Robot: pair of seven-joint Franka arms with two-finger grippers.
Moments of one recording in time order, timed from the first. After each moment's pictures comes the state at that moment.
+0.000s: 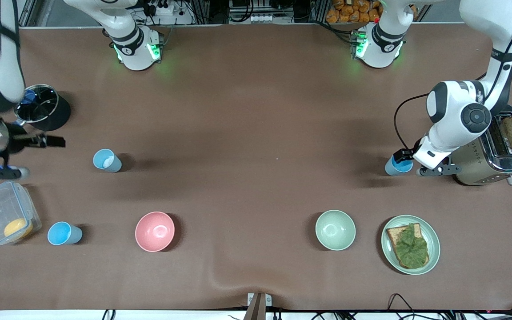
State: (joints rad) left arm -0.04 0.24 0.03 -2.27 0.04 2.47 -0.11; right arm -0.02 0.30 -0.06 -1.56 -0.05 1.55 -0.04
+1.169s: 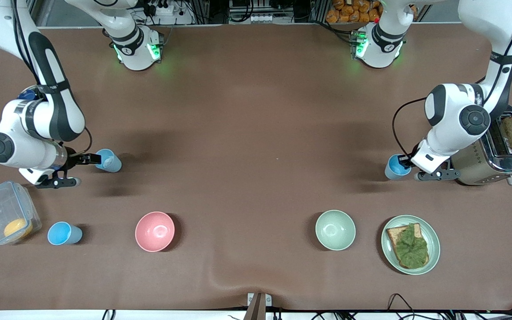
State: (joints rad) left arm -0.04 0.23 0.00 -2.20 0.04 2.43 -0.11; right arm -0.07 0.37 -0.06 -2.03 -0.04 2.16 -0.18
